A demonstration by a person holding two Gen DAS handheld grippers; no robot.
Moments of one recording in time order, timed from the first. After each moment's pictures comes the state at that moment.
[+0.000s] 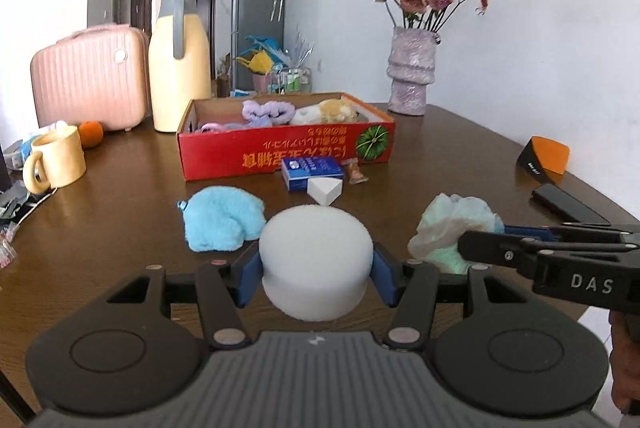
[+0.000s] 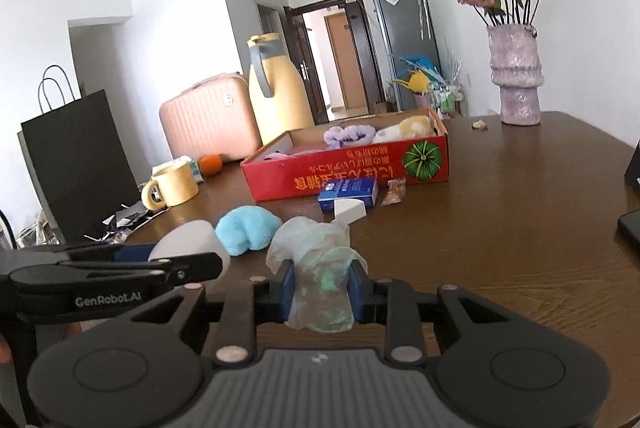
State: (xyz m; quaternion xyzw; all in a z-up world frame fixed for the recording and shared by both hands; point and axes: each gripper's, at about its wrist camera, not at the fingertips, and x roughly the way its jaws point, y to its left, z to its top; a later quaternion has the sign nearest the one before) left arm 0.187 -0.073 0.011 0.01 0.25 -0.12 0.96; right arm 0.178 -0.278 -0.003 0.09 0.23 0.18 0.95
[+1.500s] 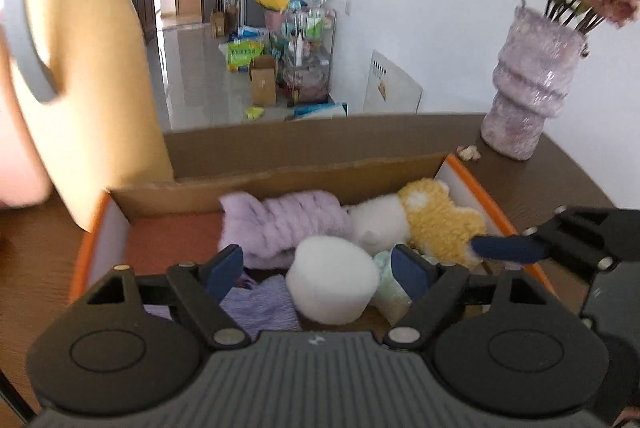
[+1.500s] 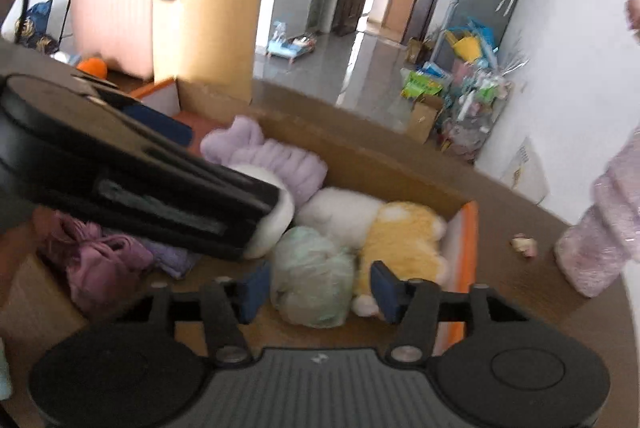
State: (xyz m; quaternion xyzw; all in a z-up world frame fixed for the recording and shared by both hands) left arm 0.611 -0.104 0.035 0.00 0.37 -0.10 0.92; right arm 0.594 -0.233 0.021 -0.17 0.35 0.19 0.90
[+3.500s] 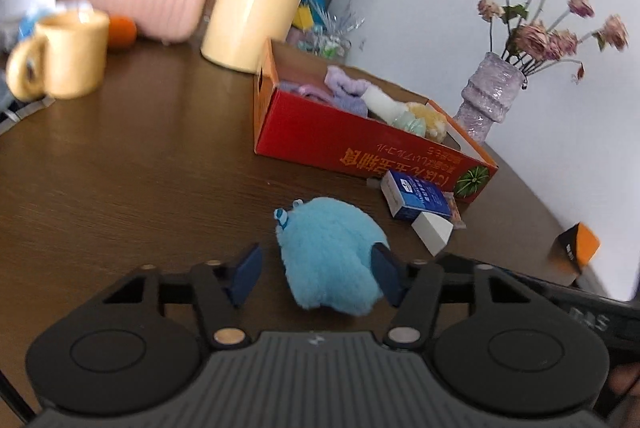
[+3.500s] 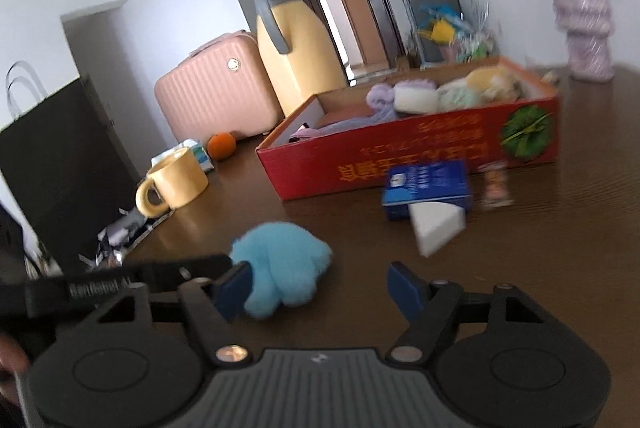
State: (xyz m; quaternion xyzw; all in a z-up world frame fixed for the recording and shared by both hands) left arm 0.327 0.051 -0.029 -0.16 0.32 -0.12 0.92; right arm 0.327 -0.186 -0.024 0.13 0.31 0.22 0.92
